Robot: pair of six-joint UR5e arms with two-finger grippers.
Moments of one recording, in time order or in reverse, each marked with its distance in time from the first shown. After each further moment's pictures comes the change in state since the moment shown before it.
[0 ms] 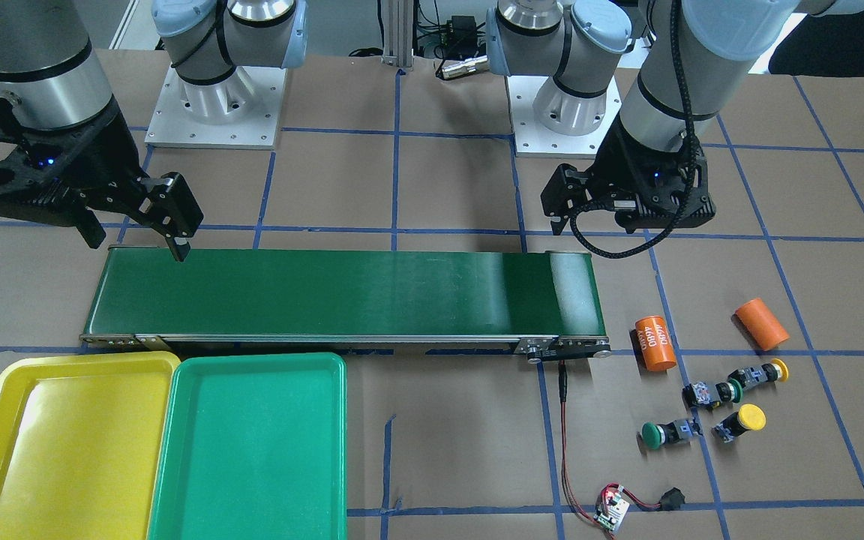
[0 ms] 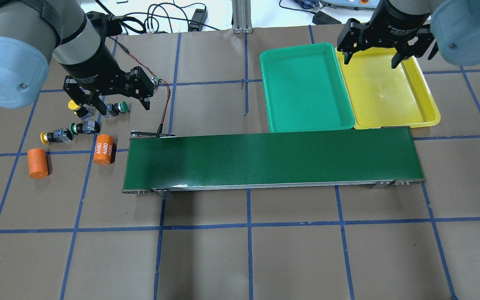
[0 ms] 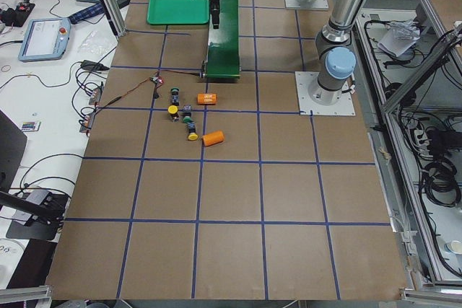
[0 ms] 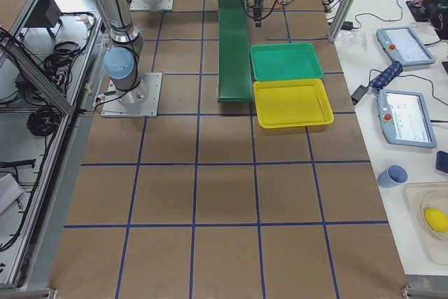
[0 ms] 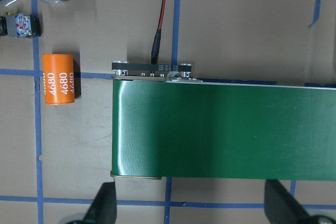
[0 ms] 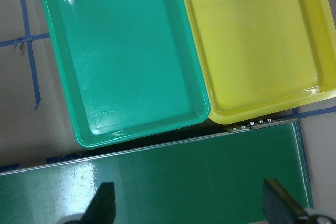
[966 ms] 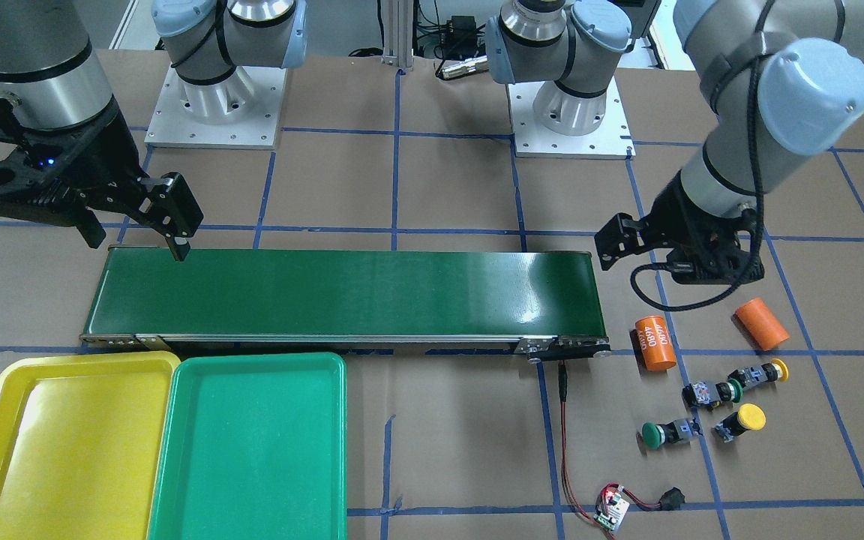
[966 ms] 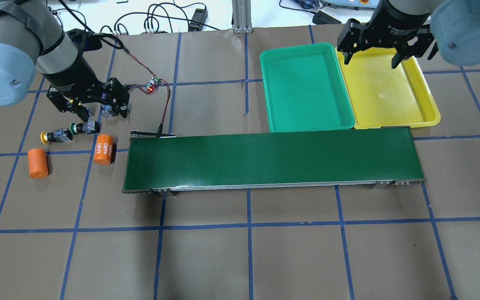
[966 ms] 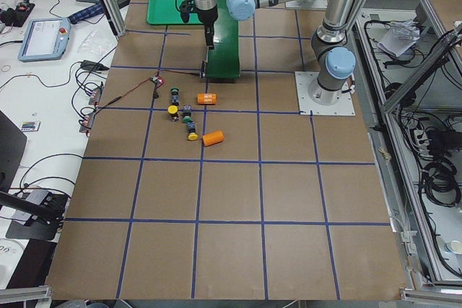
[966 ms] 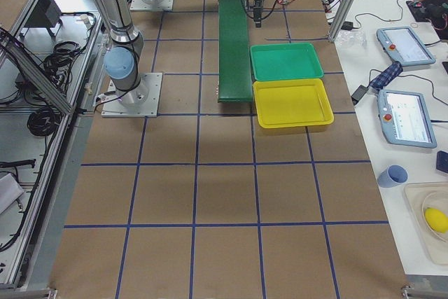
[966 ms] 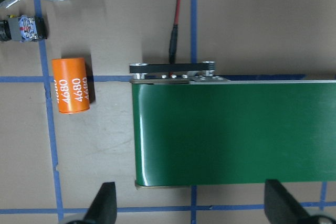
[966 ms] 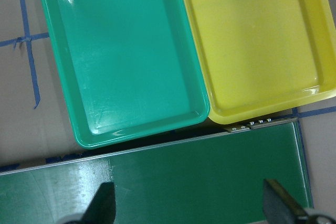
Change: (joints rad) left arm 0.183 -0.088 -0.063 0.062 -0.001 0.184; right arm 0.000 0.000 0.001 0.000 -0.001 0.000
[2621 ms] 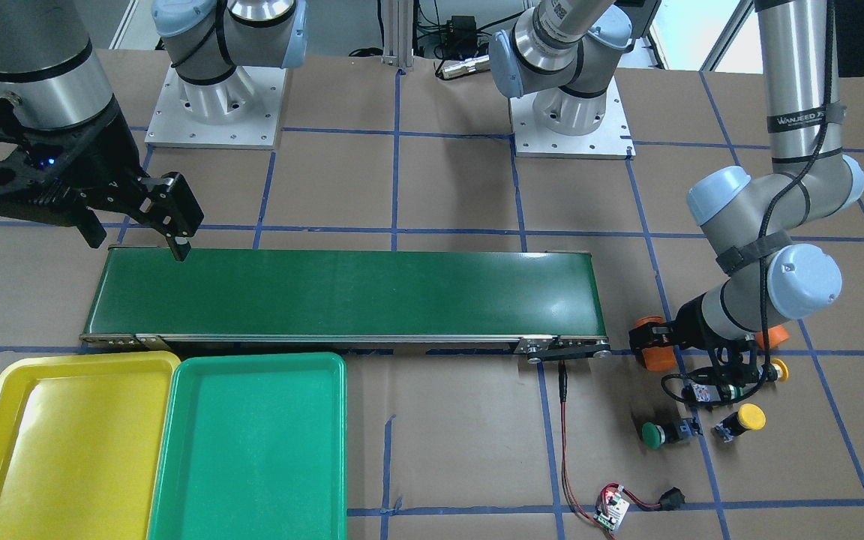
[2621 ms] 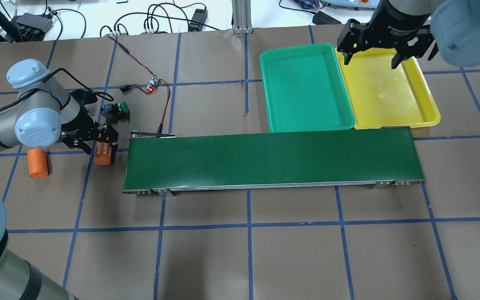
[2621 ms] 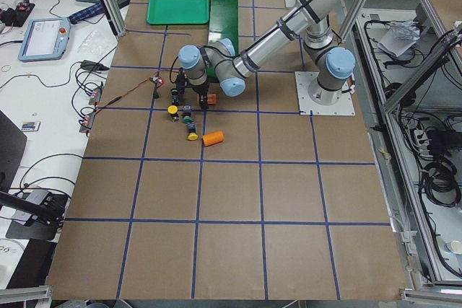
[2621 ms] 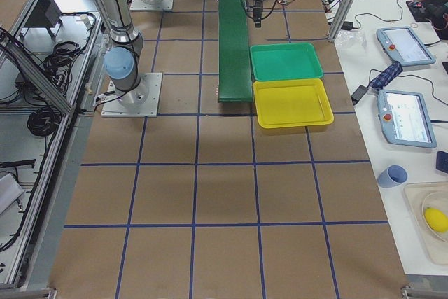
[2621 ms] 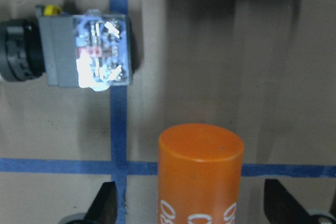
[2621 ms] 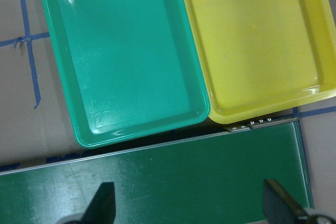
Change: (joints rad) left arm 0.170 -0.307 -0.161 0.409 0.002 0.159; right arm 0.000 0.000 0.000 0.000 0.001 0.000
